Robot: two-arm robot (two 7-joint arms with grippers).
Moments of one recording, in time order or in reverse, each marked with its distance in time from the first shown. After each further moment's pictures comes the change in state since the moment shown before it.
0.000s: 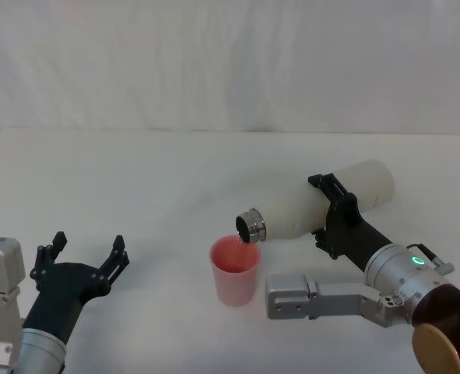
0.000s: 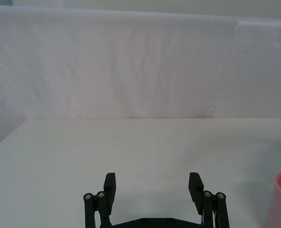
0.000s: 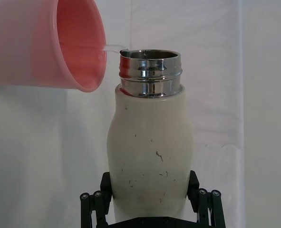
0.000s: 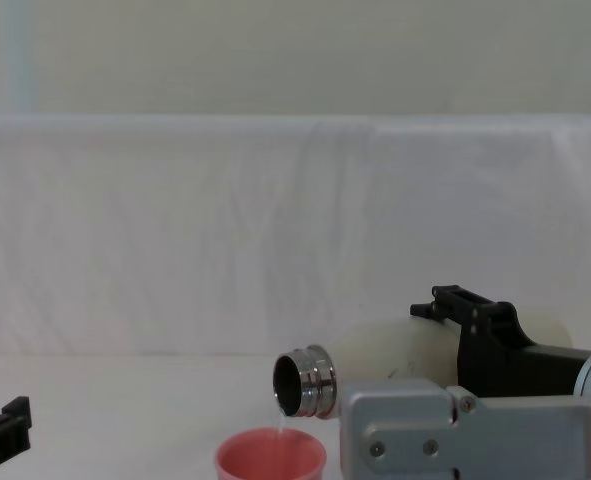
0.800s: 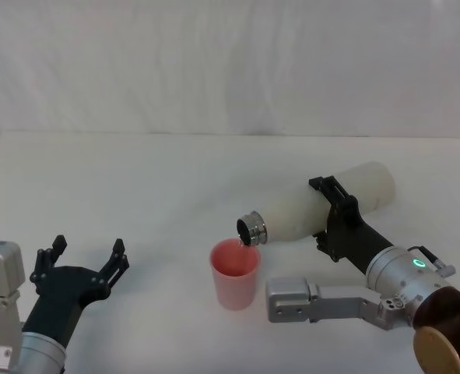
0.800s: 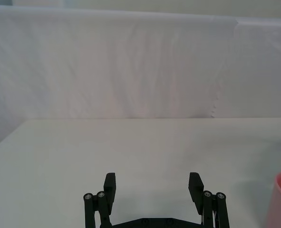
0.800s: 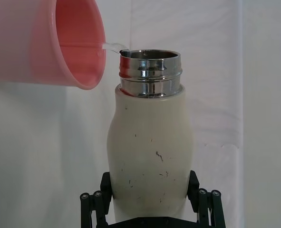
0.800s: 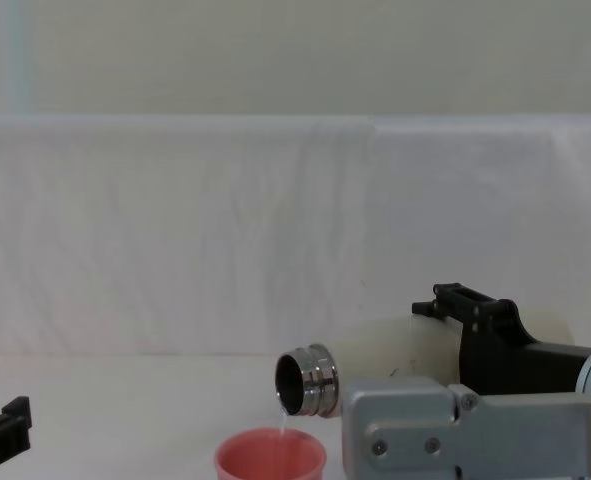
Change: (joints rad) left arm 0.000 0.000 0.000 0.000 0.000 0.000 0.000; right arm 0.002 0.004 -0.001 -0.005 -0.004 0.004 0.007
